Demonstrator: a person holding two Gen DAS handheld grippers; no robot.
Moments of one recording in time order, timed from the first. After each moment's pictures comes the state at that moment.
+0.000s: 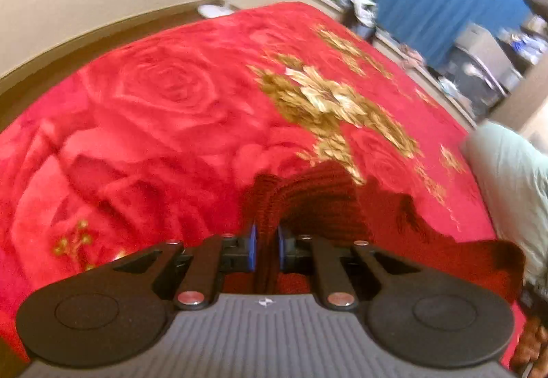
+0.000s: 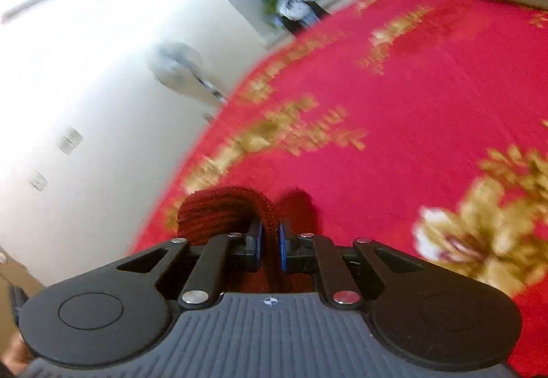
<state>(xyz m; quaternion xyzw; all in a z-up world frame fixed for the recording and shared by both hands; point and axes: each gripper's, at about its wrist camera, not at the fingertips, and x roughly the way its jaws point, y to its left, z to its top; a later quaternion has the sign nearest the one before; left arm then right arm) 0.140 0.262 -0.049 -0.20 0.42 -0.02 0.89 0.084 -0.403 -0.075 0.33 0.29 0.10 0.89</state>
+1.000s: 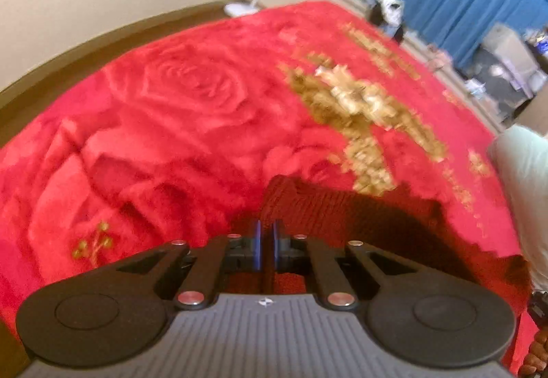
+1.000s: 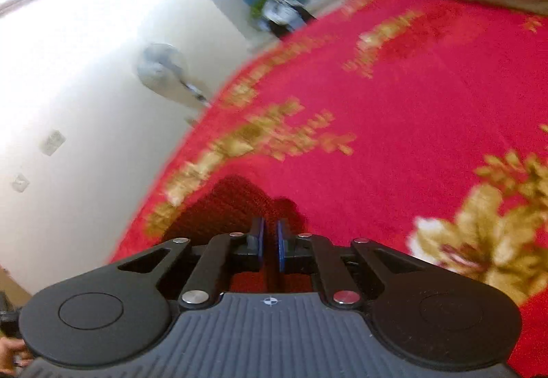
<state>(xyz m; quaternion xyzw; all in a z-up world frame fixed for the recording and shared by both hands) 0.152 0.258 -0.053 -0.18 0.43 0.02 0.88 0.104 -0.391 -0.089 0.29 0.32 0.05 0.90</state>
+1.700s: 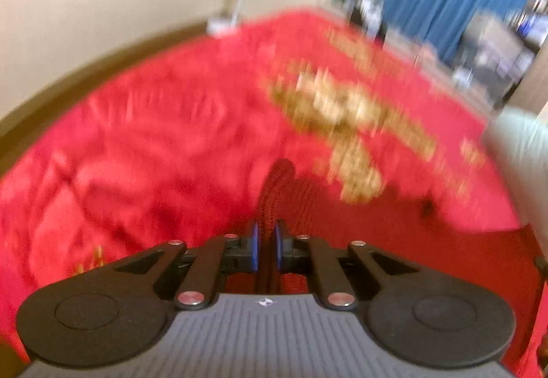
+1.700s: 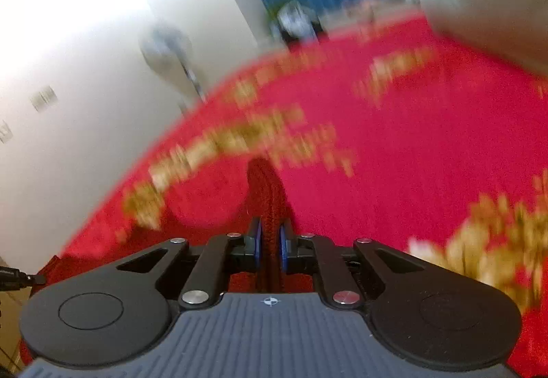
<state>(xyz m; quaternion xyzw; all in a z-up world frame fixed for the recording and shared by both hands) 0.142 0.247 -0.031 -0.14 0.36 -0.01 0.92 0.078 -0.357 -0.050 0.20 0.21 0.08 0.95</state>
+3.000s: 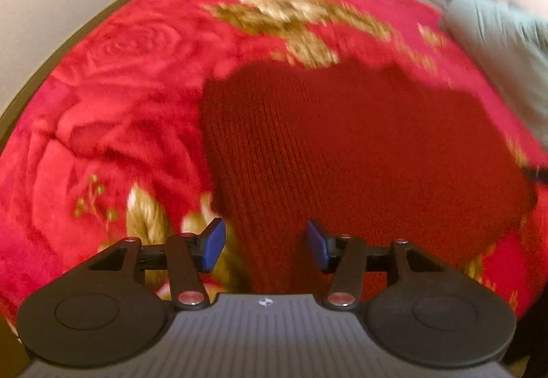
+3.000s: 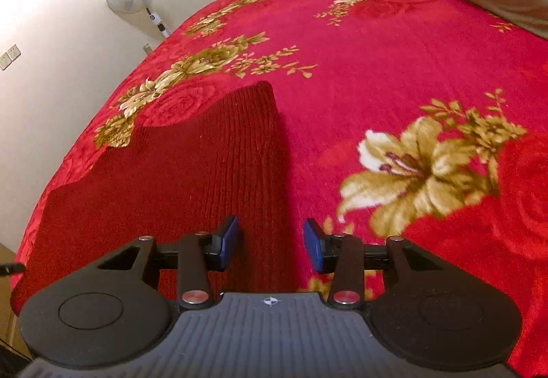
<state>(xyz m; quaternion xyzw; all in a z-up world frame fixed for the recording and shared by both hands) 0.083 0.231 -0.075 0.00 0.48 -0.12 0.87 0.034 -0.351 -0.081 0.20 0.39 0.03 0.90</state>
